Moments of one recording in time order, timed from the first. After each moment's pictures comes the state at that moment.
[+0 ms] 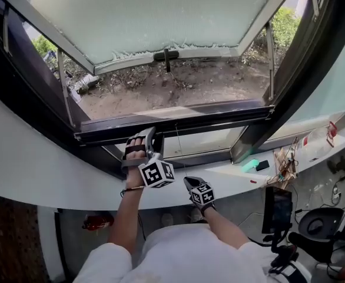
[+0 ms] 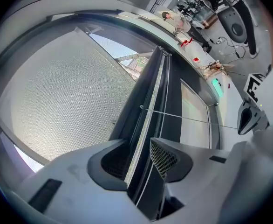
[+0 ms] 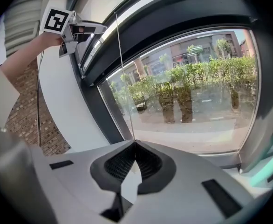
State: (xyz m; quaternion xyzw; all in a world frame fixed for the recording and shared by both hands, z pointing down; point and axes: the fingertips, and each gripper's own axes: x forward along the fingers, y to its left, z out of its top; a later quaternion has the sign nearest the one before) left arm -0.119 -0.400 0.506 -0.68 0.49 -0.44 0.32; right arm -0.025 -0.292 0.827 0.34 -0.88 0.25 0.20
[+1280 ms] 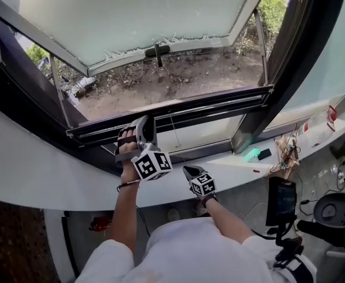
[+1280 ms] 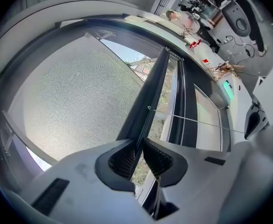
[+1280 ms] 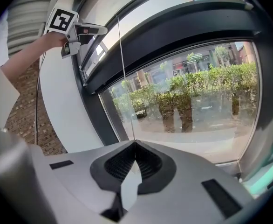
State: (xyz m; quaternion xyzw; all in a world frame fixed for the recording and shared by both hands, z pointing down) left arm -0.126 -0.402 0.455 -0.66 0.53 -0.41 0.34; right arm -0.034 -0.306 0.793 0.36 -0.89 0.22 0.17
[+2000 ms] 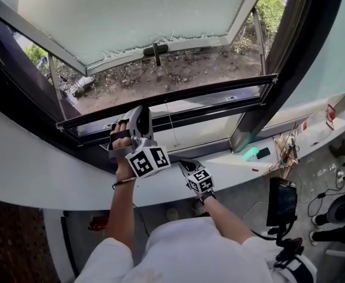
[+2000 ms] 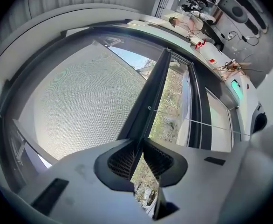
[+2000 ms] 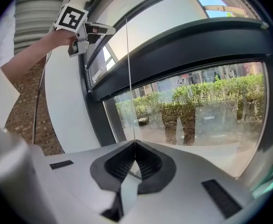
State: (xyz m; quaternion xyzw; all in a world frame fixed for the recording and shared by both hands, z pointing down) left arm -0.126 -0.400 0.403 -0.64 0.56 -0.38 0.37; right arm -0.047 -0.320 0.746 0.35 -0.91 0.17 0.15
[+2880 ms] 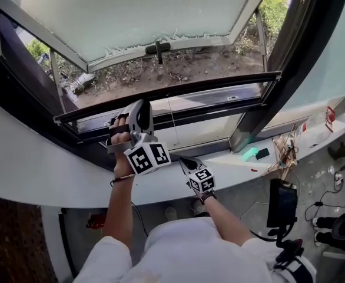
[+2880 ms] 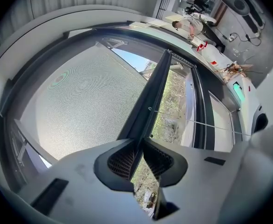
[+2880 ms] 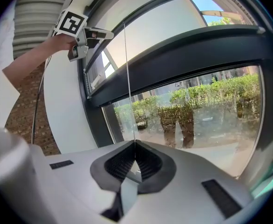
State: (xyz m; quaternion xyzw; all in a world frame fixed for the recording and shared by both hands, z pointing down) left arm -0.126 -0.400 0.384 -0.64 0.56 -0.37 0.37; right arm -0.043 -0.322 0.728 0.37 -0.91 0.17 0.12
